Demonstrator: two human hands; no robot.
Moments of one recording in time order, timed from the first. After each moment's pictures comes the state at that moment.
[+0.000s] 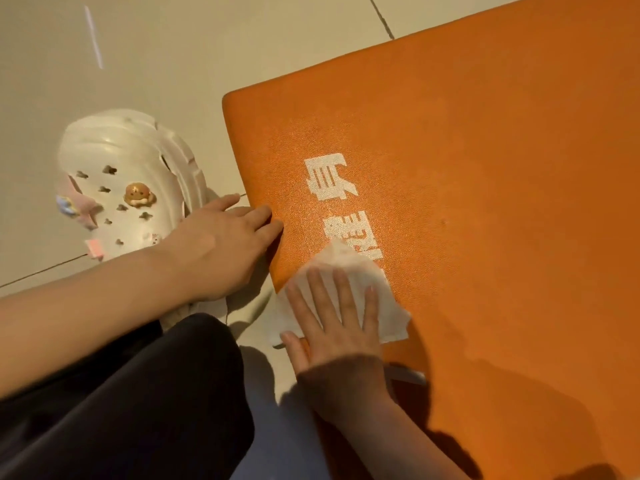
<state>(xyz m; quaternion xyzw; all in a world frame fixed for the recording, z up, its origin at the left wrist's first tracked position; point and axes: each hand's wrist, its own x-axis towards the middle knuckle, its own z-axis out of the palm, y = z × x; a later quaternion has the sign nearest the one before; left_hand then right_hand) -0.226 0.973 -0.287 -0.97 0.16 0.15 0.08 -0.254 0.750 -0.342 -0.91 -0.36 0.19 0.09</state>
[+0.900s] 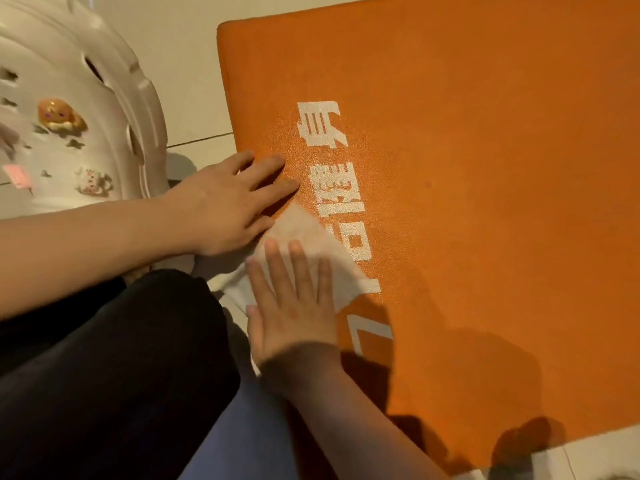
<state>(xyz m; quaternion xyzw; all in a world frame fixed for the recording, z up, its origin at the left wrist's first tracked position) -0.242 0.944 -0.305 -0.97 0.09 0.24 0.01 -0.283 0.744 -0.341 -0.88 -0.43 0.19 0.06</state>
